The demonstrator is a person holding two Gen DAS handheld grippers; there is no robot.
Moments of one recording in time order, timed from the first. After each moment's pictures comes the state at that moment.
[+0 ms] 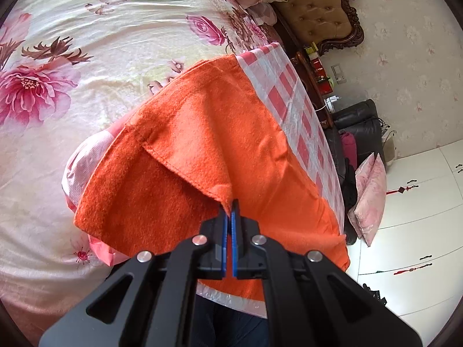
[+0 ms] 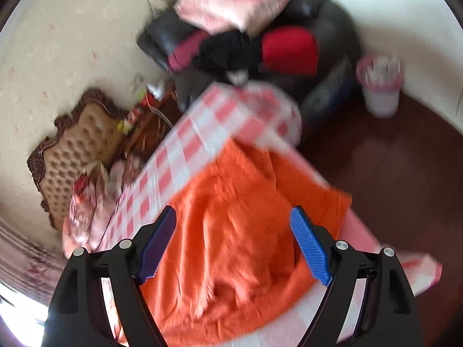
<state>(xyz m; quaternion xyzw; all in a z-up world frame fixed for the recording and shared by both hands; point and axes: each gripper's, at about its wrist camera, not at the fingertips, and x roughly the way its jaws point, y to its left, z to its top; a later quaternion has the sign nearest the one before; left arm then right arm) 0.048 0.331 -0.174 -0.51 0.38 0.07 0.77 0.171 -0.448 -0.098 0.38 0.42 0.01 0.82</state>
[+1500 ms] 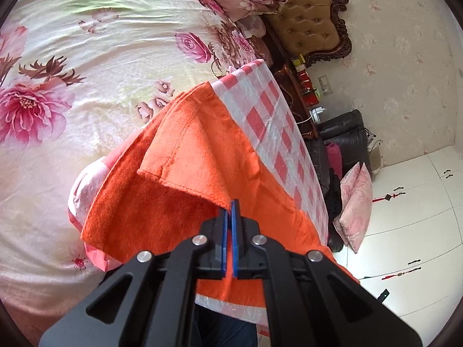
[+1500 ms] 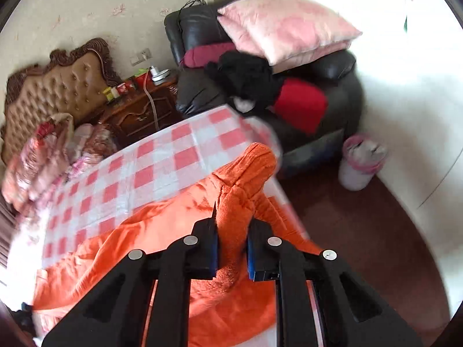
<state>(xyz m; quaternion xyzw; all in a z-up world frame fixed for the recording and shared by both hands) 0.037 0.345 -0.145 -0.53 0.34 0.06 0.77 0.194 -0.393 -0.032 0.14 0.40 -0.05 0.91</state>
